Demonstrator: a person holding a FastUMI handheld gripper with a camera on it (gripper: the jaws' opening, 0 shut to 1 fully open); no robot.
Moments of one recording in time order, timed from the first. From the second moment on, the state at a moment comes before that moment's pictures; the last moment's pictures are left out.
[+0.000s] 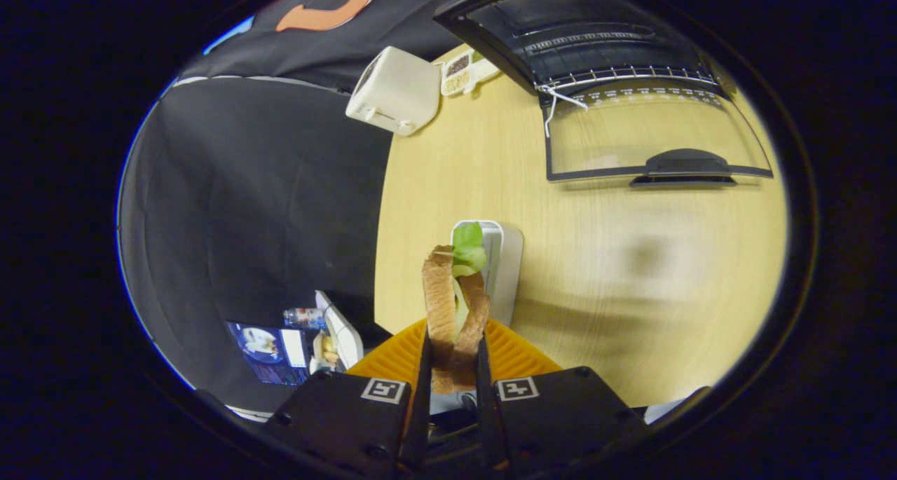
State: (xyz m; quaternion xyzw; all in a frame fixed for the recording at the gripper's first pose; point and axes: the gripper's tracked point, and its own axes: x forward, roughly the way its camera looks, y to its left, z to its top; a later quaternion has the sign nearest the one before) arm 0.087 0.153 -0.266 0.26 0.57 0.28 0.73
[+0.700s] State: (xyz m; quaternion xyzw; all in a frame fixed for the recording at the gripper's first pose) arm 0.210 -0.001 -0.193 0.49 0.32 0.13 0.80
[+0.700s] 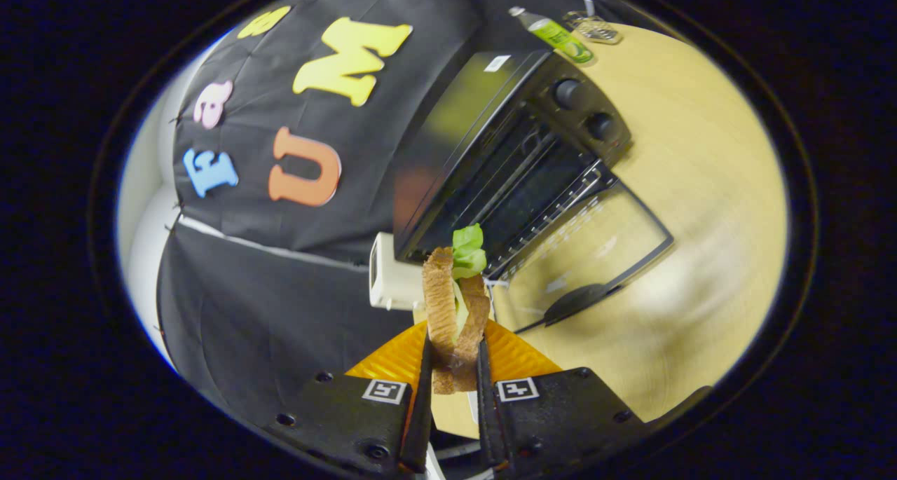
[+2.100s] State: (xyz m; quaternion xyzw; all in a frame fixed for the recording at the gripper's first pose) arm 0.363 -0.005 -0.255 0.41 0.25 0.03 0.88
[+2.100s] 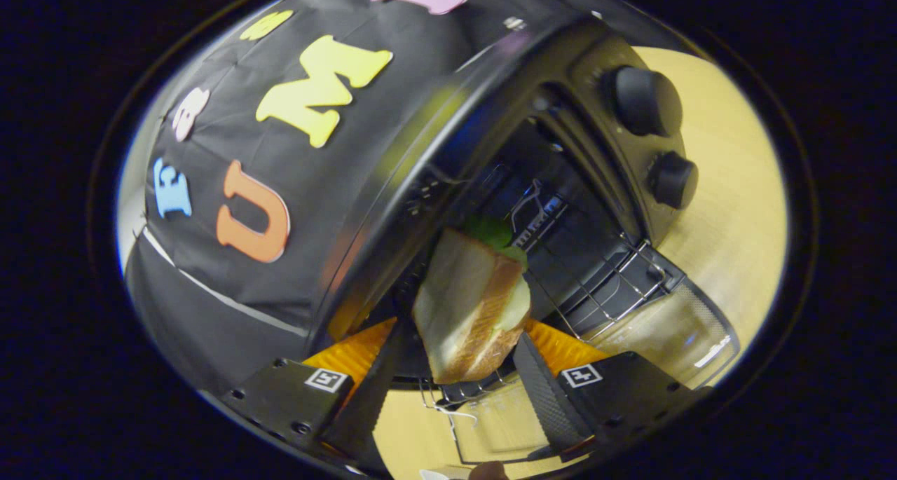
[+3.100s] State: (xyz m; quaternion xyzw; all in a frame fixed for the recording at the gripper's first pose) arm 0.235 -0.004 -0.227 0.07 0.31 0.05 0.95
